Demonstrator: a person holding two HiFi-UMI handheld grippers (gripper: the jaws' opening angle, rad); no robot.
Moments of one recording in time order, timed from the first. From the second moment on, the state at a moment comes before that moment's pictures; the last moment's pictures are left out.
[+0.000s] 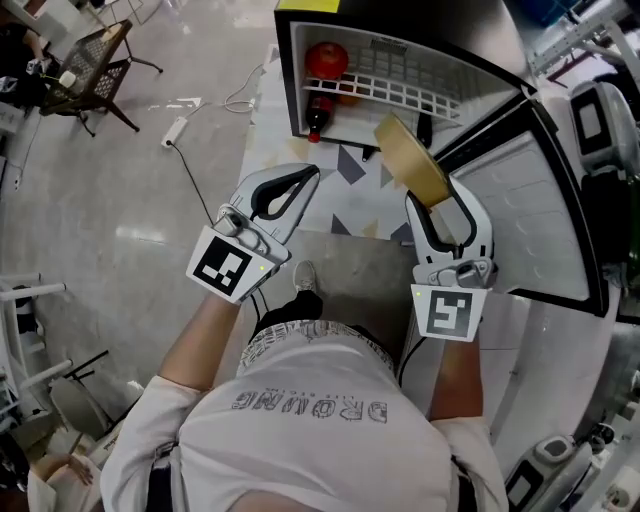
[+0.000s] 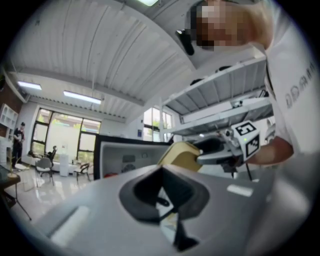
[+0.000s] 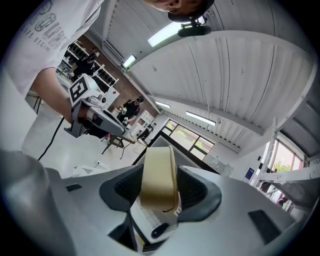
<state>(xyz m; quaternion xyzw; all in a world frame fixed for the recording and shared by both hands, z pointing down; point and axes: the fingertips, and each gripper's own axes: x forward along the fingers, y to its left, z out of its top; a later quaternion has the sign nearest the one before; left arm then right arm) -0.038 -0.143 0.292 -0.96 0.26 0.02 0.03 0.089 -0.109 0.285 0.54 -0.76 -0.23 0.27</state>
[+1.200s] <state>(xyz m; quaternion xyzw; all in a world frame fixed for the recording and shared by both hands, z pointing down) -0.035 -0.250 0.316 -0.96 0.27 0.01 0.02 0.109 -0.264 0.330 0.51 -0.70 -0.30 0.39</state>
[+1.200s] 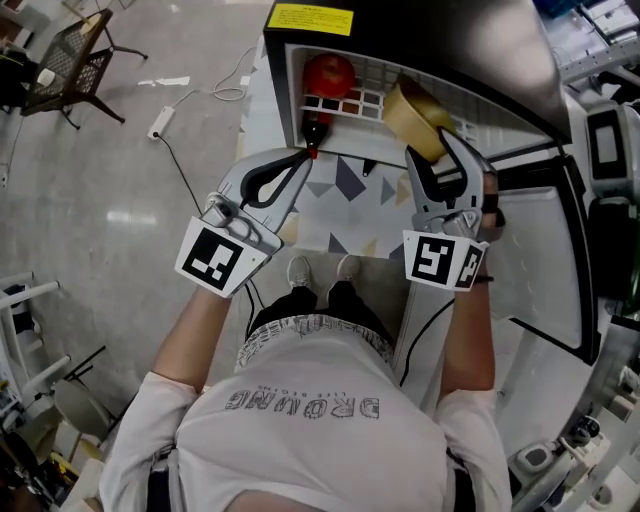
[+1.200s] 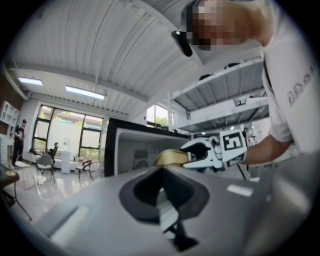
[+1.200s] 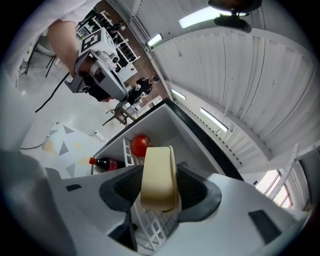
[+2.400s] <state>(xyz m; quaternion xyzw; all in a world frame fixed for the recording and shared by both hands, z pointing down) -0.003 -0.268 0.356 -0.95 0.31 -0.03 -0.02 0.124 -0.315 0.420 0.44 -0.70 -0.32 0.46</state>
